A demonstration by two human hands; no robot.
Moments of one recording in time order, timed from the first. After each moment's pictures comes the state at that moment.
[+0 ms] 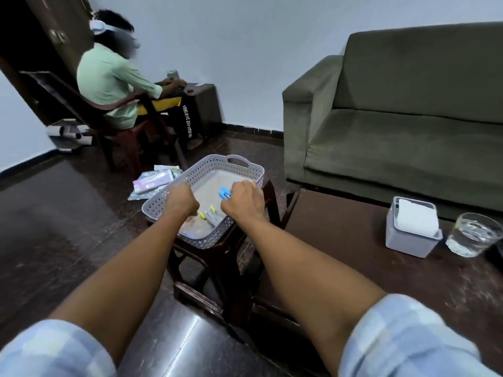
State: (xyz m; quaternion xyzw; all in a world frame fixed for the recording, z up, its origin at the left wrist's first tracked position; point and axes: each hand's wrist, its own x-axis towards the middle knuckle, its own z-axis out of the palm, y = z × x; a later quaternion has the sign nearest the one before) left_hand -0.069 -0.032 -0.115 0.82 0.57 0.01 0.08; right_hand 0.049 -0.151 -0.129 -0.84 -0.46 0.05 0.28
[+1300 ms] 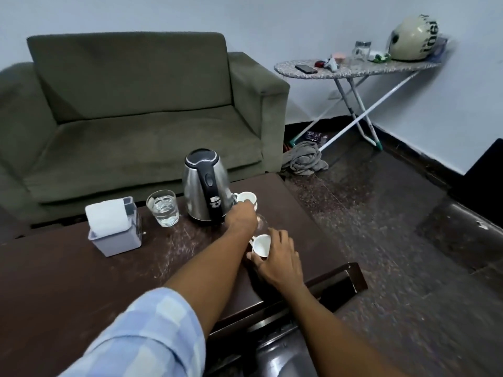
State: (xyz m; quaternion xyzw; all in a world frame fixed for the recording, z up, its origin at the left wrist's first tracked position) left_hand 0.382 -0.708 -0.213 0.99 0.06 -0.04 0.14; right_hand 0.277 -0.826 -0.263 -0.96 -0.01 -0.04 0.26
